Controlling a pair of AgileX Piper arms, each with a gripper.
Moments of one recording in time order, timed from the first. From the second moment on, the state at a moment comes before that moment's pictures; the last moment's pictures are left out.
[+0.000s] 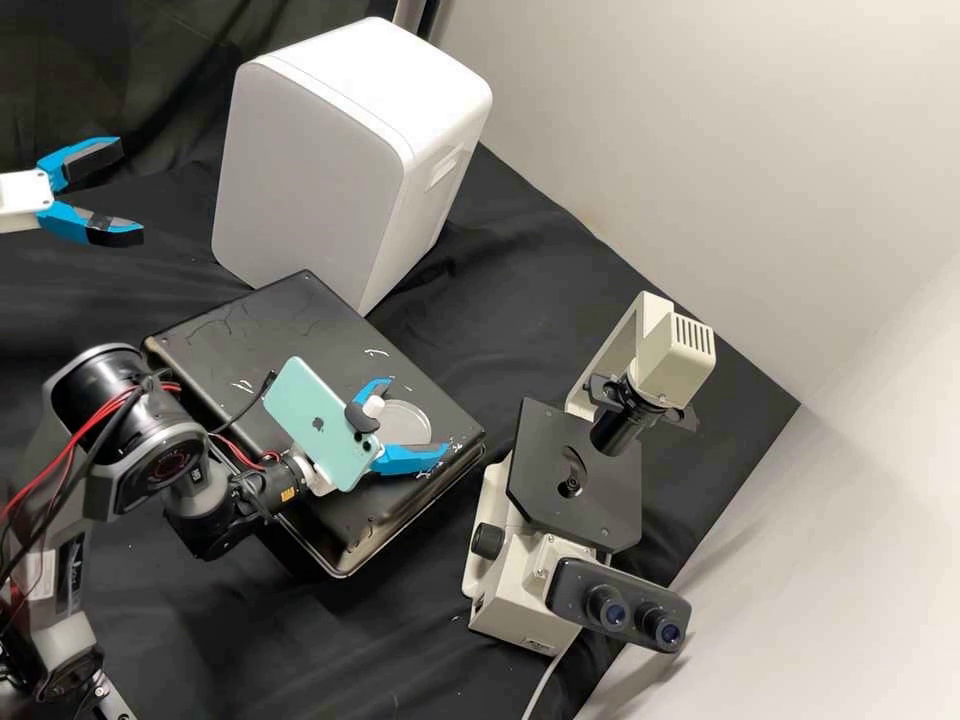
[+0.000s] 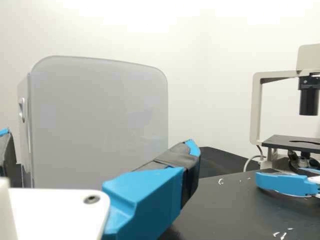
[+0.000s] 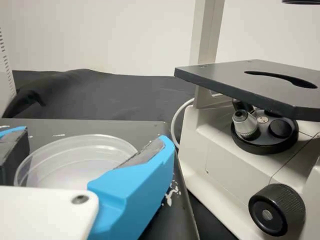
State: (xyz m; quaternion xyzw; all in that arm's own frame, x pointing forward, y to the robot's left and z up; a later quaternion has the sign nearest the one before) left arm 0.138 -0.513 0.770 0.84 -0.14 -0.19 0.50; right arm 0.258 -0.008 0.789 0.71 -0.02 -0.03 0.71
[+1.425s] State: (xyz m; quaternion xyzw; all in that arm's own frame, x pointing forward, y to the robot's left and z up) left arm 0.137 -0.514 0.769 0.83 -0.14 -0.19 0.50; right arm 0.255 0.005 0.854 0.70 -0.07 0.08 0.71
